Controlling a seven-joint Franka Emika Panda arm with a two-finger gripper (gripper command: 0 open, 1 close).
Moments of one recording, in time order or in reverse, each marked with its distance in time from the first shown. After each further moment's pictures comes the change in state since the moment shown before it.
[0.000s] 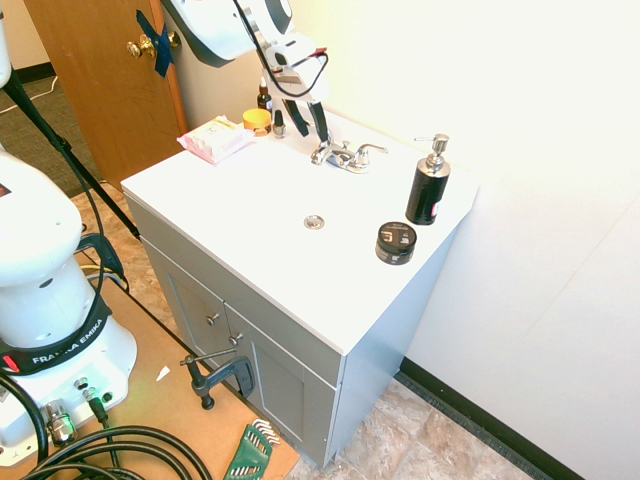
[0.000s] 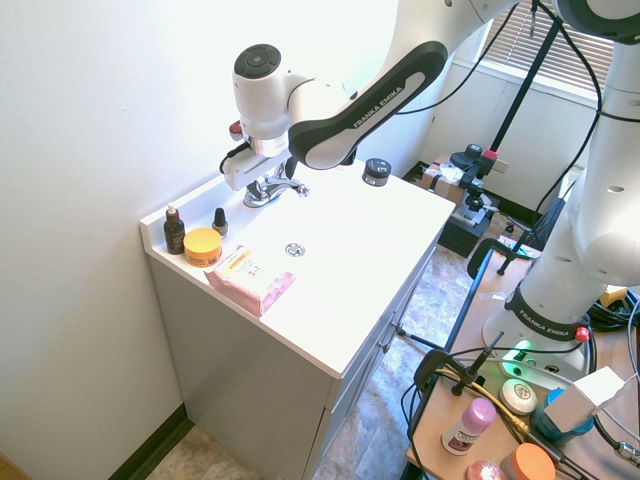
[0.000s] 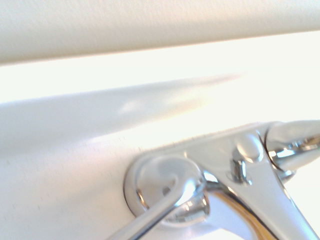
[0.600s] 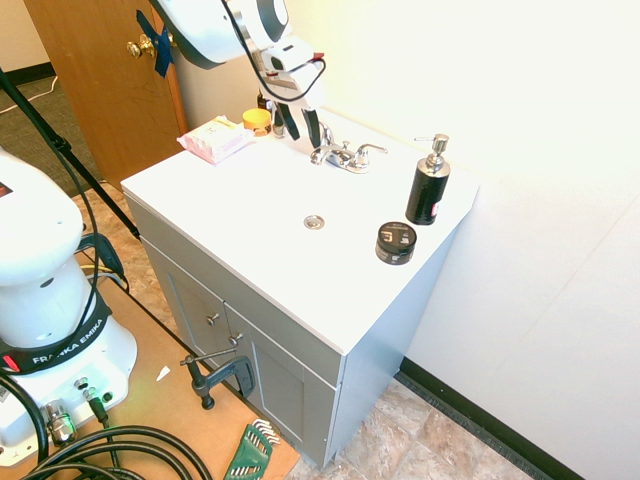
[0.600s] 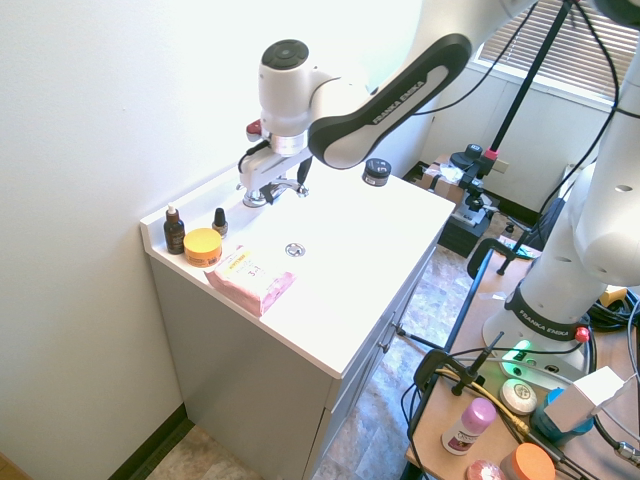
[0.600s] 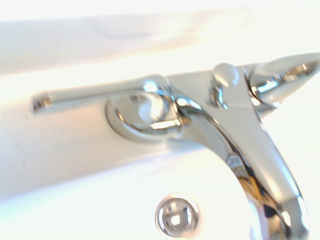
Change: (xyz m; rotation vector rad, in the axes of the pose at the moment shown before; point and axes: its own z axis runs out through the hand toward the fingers) arm 0.005 0.072 -0.016 -0.009 -0.148 -0.044
